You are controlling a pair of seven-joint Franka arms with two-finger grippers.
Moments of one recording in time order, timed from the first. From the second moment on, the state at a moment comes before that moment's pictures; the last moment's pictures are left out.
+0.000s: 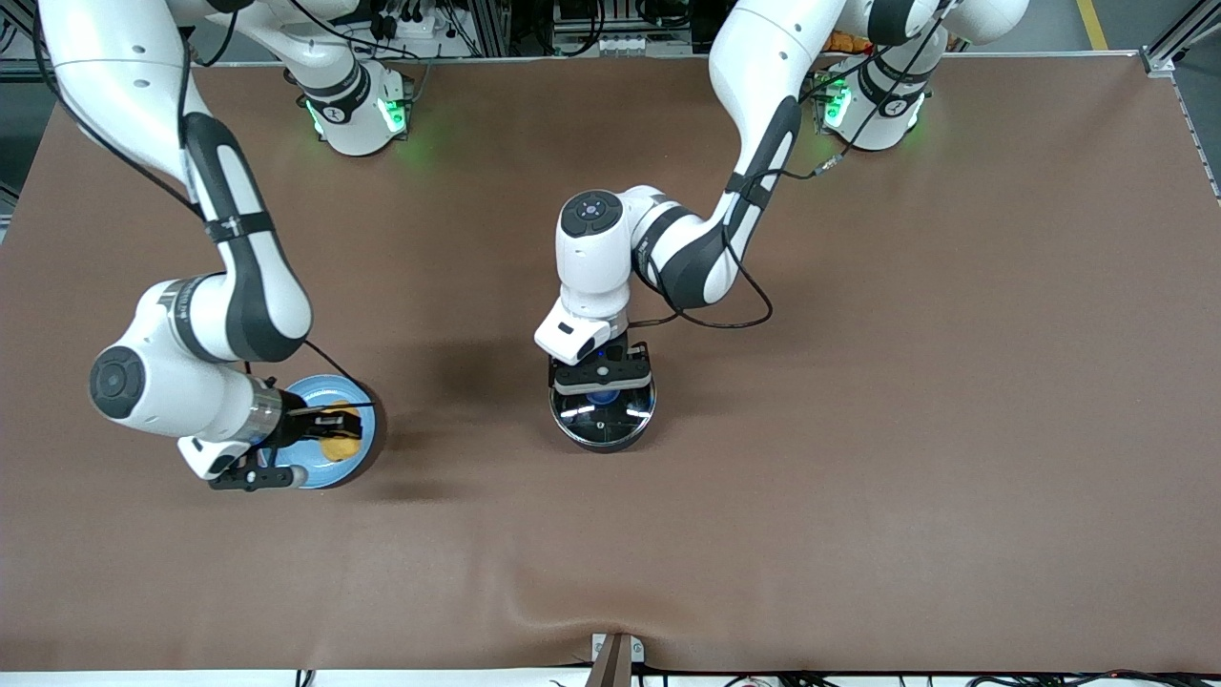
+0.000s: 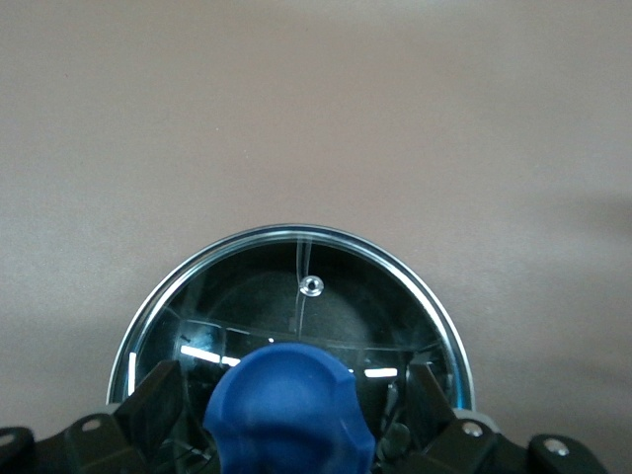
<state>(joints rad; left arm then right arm) -0.98 0.86 0.26 -1.26 0.07 2.36 -0.99 0.12 0.55 0.00 -1.60 0.23 2.13 -0.04</state>
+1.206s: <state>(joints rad) -0.98 0.86 0.26 -1.25 0.07 2.21 -1.03 0.24 0.53 0.00 -1.60 0.23 2.12 -0.02</state>
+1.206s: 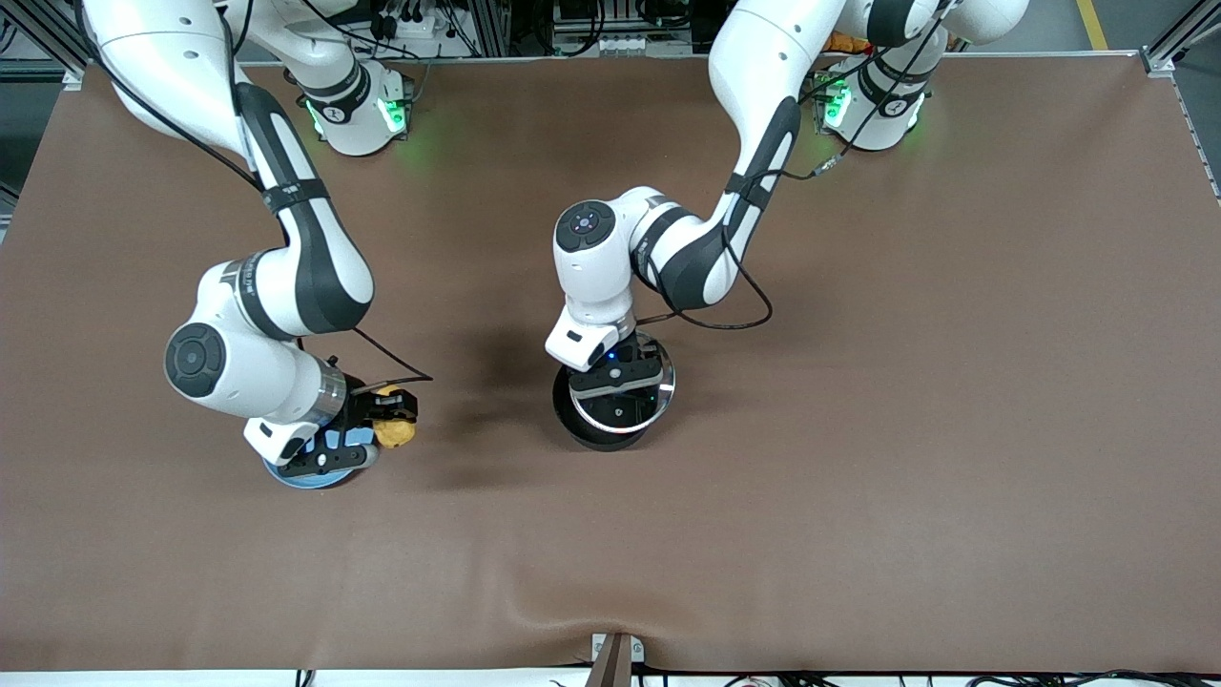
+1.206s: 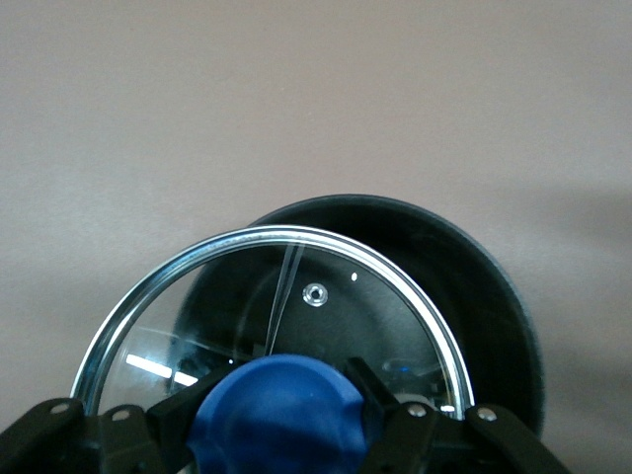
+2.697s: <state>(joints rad) -0.64 0.45 0.27 -1.80 -0.06 2.34 -0.36 0.65 0.67 0.00 -1.53 0.08 2.47 0.57</state>
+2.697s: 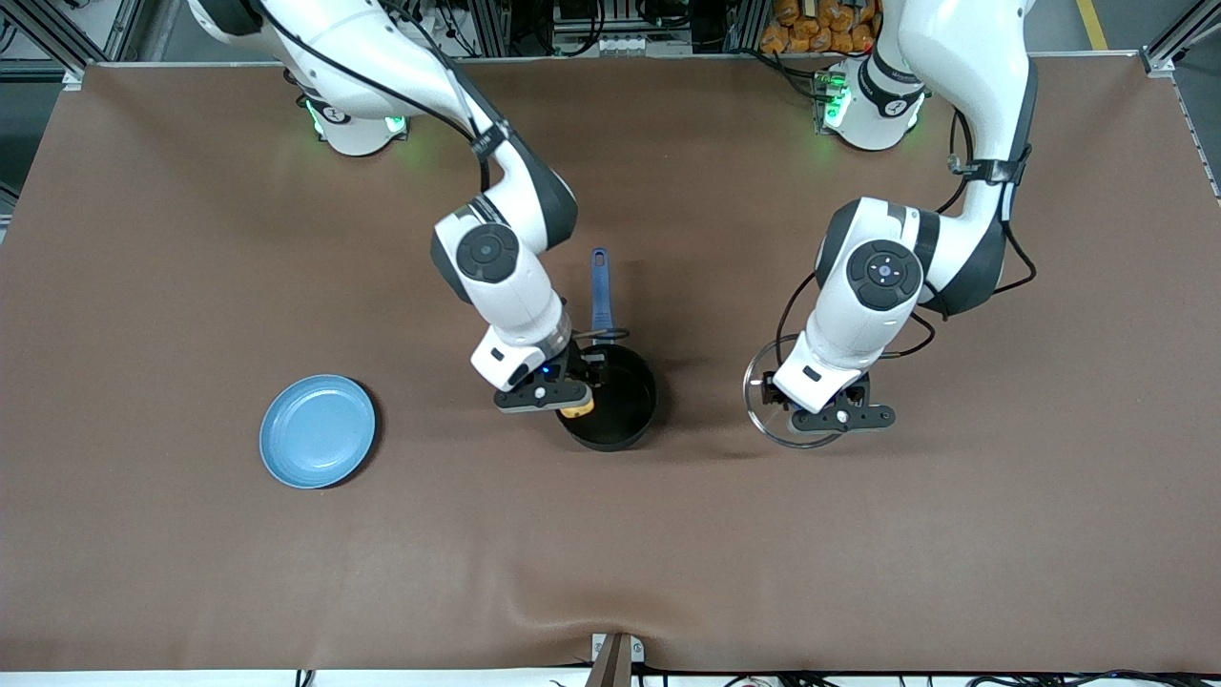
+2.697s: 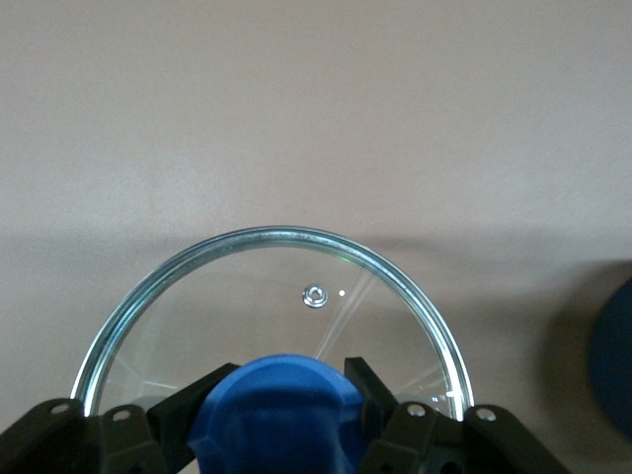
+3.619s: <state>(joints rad) -0.53 0.45 0.26 -2.01 -0.07 2.45 -0.14 0.69 0.89 0.00 -1.38 0.08 2.53 0.66</state>
